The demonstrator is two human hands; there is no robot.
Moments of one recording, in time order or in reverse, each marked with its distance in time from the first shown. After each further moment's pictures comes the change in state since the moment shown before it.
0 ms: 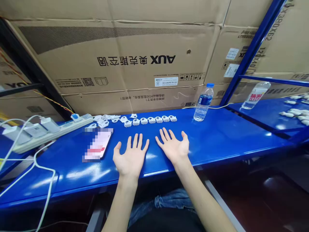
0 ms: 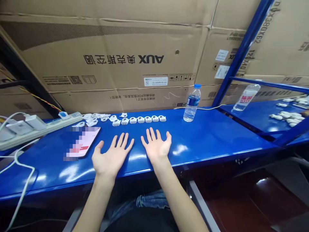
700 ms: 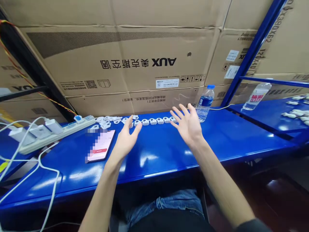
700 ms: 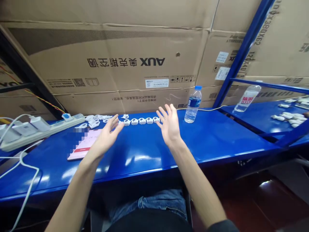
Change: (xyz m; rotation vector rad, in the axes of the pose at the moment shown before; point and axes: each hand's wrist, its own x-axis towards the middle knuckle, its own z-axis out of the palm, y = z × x) left_hand 0.040 0.049 0.020 1.364 -0.253 0.560; right_hand 0.013 -0.068 0.041 -0.771 -0.297 -0.373
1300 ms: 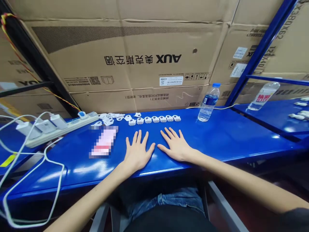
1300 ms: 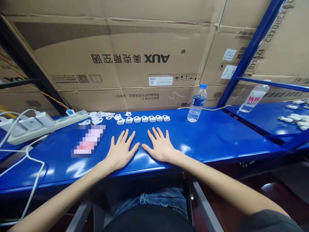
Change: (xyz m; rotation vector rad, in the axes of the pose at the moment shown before) left_hand -0.035 -0.047 0.027 1.063 -0.313 0.143; right_hand -0.029 0.074 -0.013 -1.594 -0.477 -0.171
